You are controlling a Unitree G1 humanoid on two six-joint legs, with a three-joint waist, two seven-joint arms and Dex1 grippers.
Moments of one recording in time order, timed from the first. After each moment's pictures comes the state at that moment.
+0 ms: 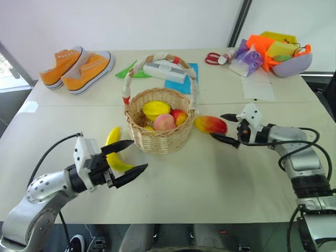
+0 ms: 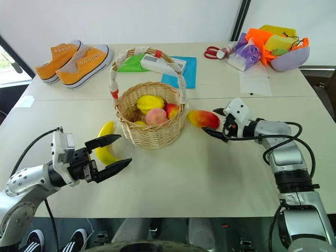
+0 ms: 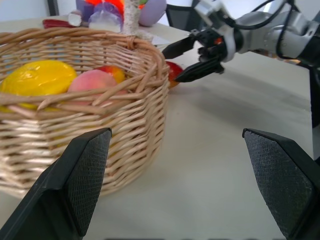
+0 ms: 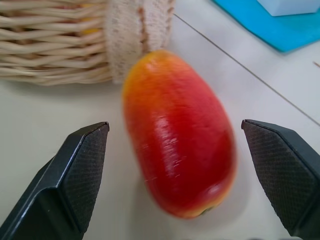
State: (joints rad) left arm 0.19 0.66 0.22 -0.65 -0.74 0.42 -0.81; right arm -0.46 -0.69 0.02 0.24 0.23 0.23 0.96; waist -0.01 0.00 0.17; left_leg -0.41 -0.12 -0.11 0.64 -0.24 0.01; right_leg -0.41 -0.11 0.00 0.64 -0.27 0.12
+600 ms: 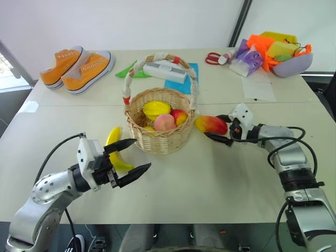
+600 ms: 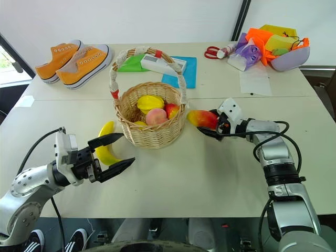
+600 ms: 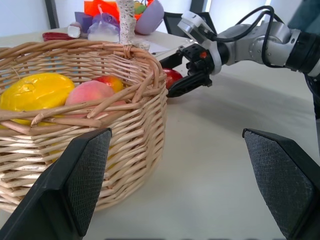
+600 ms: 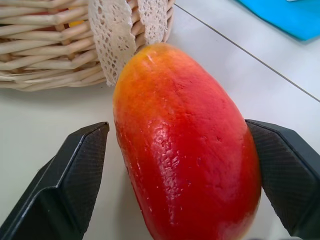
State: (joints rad) left arm 0.18 0.62 0.18 -0.61 -0.68 0.35 -0.84; right arm -0.51 -0.62 0.03 0.34 0.21 0.21 0.97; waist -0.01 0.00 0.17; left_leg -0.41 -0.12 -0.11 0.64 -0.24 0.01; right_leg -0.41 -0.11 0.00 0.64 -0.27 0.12
